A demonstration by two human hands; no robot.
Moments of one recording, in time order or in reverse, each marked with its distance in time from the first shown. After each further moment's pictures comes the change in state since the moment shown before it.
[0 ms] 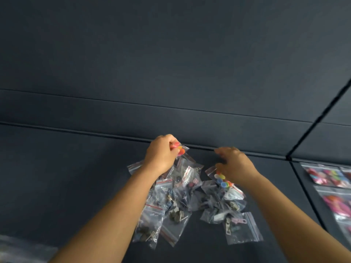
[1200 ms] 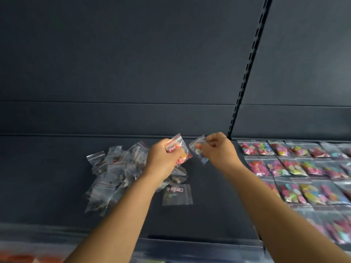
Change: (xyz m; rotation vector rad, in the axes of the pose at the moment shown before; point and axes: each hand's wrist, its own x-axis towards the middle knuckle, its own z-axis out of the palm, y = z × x) left_hand -0.099 0.126 0.065 -0.462 -0.055 -0.134; right_hand -0.077 0.075 -0.049 0.777 0.242 0.115
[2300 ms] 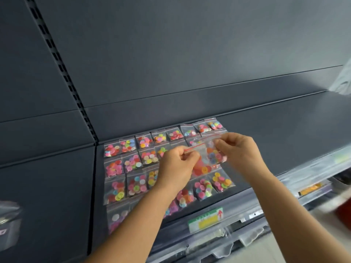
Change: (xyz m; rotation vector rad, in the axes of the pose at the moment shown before) left_hand -0.130 0.144 0.332 -0.072 -0.481 0.134; right_hand -0.091 0.111 -0.369 -0.036 0.449 0.075
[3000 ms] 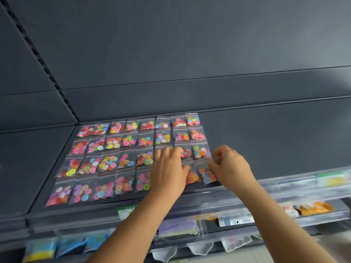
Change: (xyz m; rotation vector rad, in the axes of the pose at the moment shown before) left_hand 0.003 0.006 0.149 0.871 0.288 0.048; right_hand 0.049 0.093 -0.103 -0.615 -0.295 -0.124
